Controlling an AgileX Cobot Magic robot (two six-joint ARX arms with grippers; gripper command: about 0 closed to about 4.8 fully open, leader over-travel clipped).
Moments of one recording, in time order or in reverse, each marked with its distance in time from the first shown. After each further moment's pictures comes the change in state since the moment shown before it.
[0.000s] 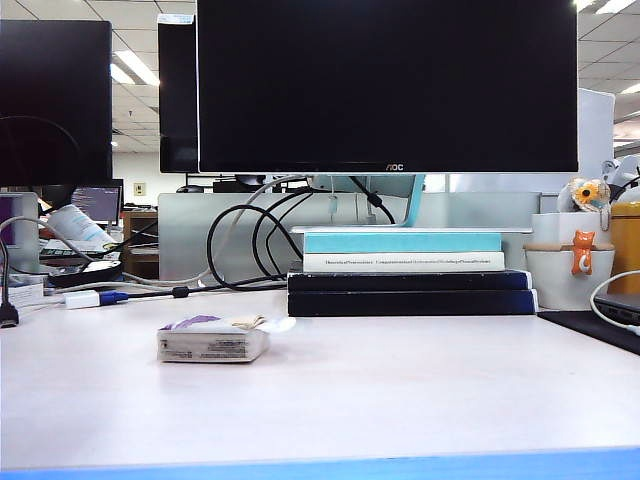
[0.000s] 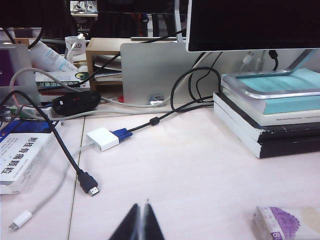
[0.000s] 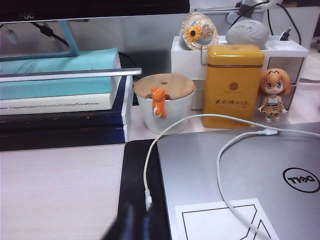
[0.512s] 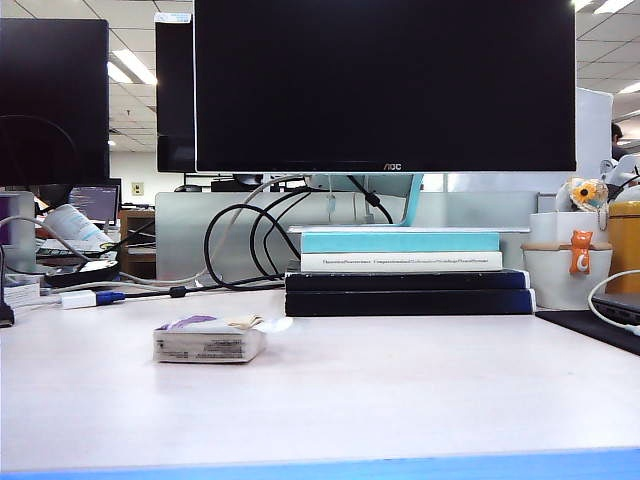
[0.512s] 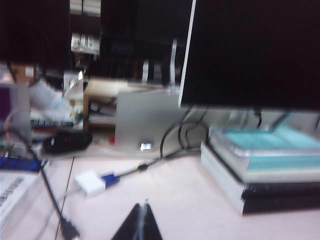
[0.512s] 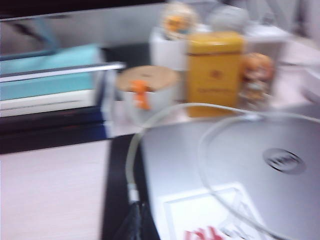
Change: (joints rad) left arm 0.000 0.040 0.014 0.185 0.000 -0.121; right arm 0.001 0.001 0.000 -0.028 0.071 0.056
